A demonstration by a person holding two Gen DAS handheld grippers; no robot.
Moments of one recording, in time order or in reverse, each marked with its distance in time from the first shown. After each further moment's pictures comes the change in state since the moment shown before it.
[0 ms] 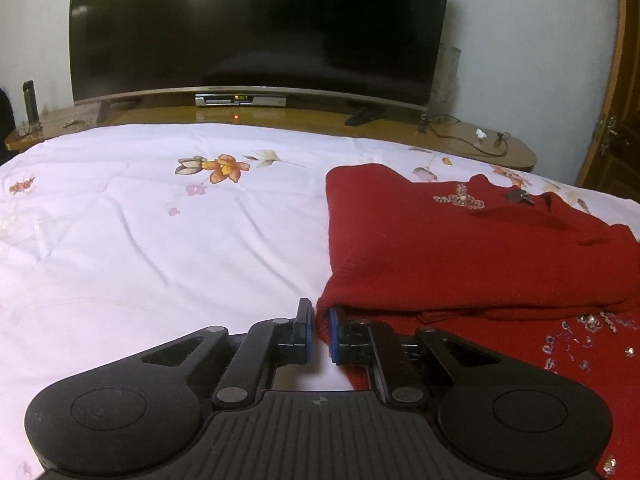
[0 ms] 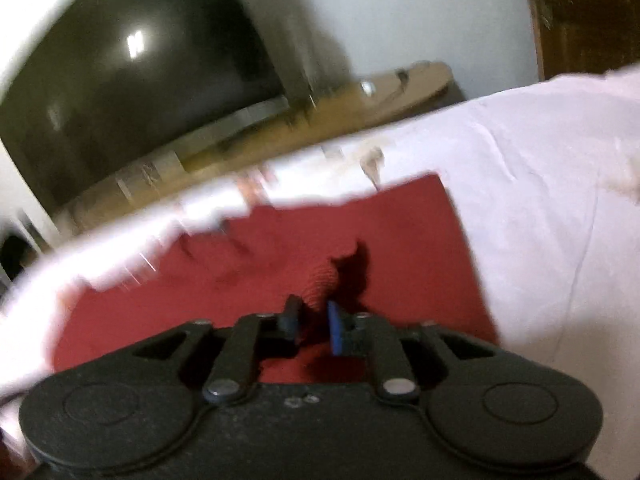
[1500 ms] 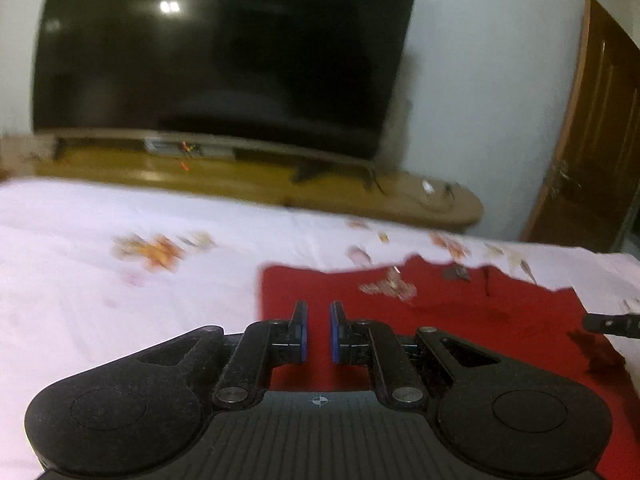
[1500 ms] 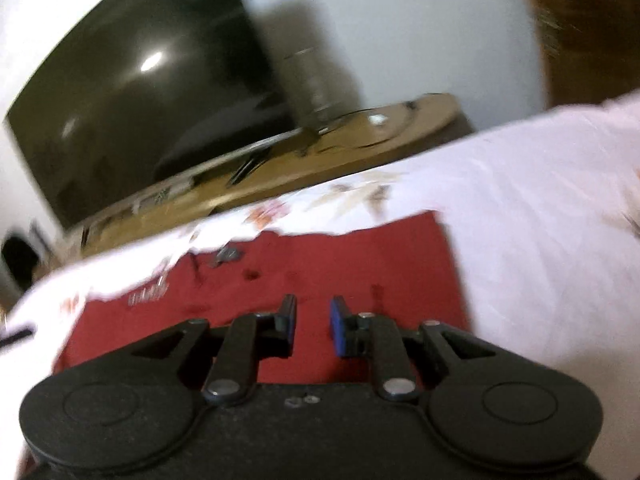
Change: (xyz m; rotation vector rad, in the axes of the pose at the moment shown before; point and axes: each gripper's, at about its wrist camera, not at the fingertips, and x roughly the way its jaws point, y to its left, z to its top) left arm 0.004 -0.019 0.049 -0.022 -0.092 -0.182; right arm -0.002 0.017 -0.001 -0.158 -0.019 -0.018
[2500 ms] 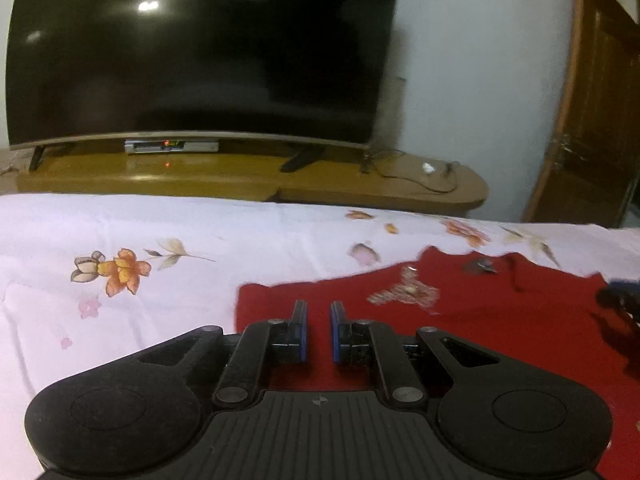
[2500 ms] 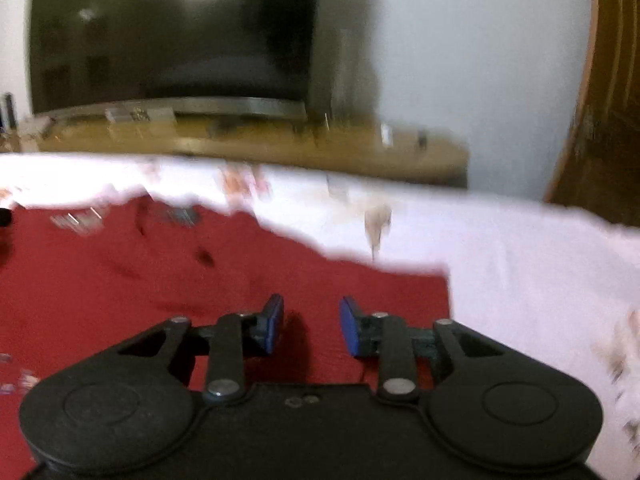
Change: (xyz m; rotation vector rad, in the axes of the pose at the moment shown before) left arm 0.045 -0.010 0.009 0.091 0.013 0.002; right arm 0.048 0.028 0.009 -0.374 -0.024 -0.174
